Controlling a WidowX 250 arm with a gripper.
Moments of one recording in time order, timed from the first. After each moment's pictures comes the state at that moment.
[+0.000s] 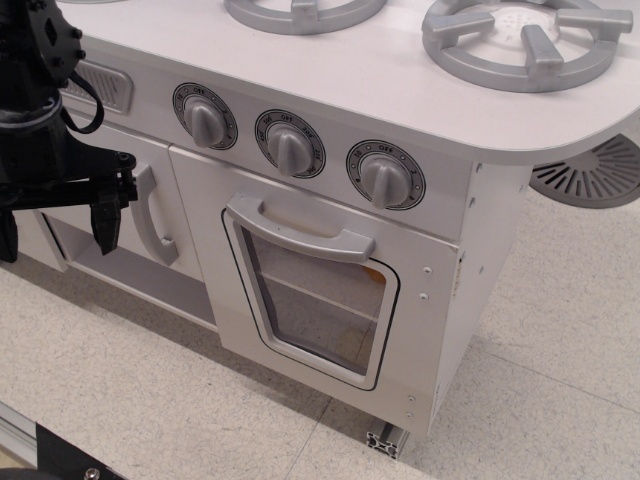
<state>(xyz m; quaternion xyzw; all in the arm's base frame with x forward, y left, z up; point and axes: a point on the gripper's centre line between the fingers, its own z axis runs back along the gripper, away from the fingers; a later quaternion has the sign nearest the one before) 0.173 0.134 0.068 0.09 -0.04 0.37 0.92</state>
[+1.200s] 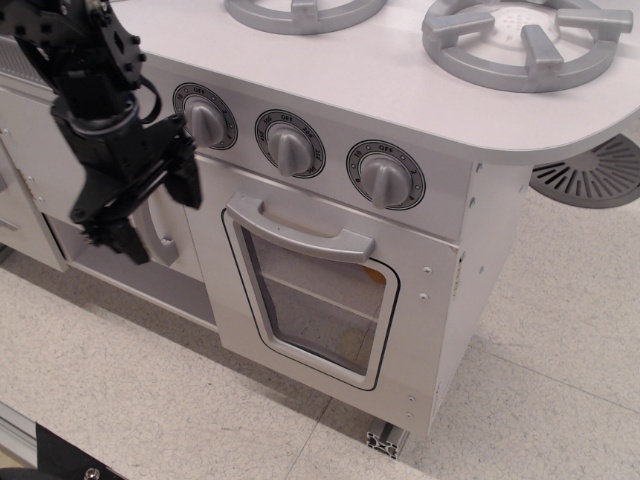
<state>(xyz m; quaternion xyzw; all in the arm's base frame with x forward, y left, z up) 0.238 0.118 0.031 -0.05 -0.08 0.69 0.72</state>
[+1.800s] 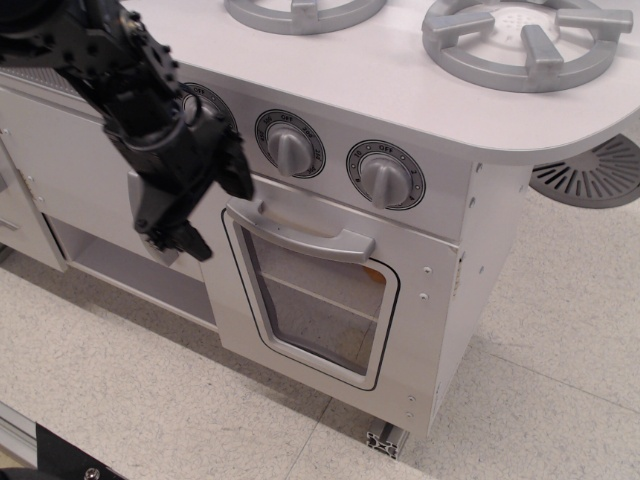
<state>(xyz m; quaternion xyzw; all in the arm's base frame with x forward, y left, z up) 0.265 0.086 0.019 -0.12 -0.09 0.68 0.72</state>
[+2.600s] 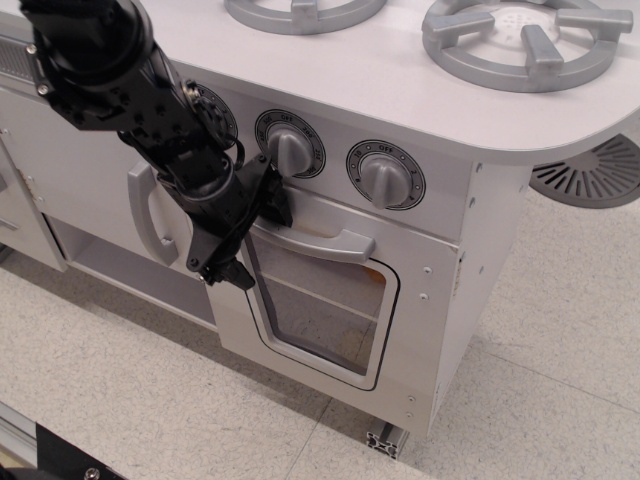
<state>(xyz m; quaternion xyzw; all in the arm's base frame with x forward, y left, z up) 0.282 0.070 -0.024 -0.13 -0.11 0.68 0.72</state>
